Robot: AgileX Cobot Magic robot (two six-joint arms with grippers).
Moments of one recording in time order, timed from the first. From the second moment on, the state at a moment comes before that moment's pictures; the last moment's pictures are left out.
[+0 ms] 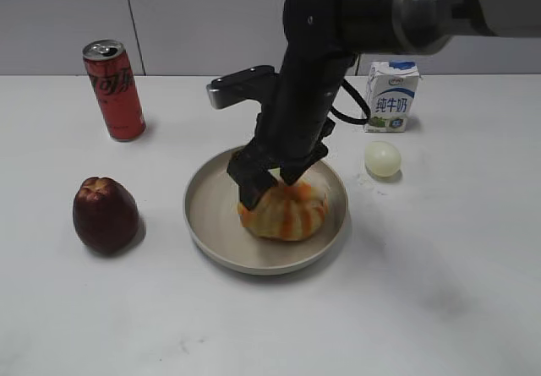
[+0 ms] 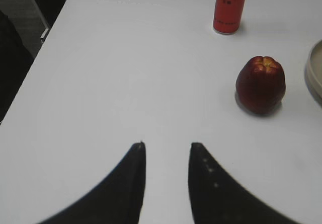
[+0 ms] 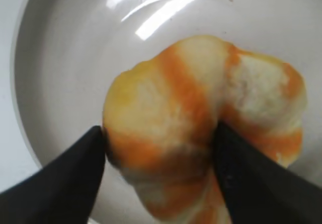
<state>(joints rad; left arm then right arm) -0.07 -0.01 -0.48 -0.03 1.09 0.00 0.66 2.15 -1.62 0.24 0.92 -0.19</state>
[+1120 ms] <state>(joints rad) -0.07 -0.01 -0.48 -0.03 1.09 0.00 0.18 2.05 -1.86 0.07 1.21 -0.08</state>
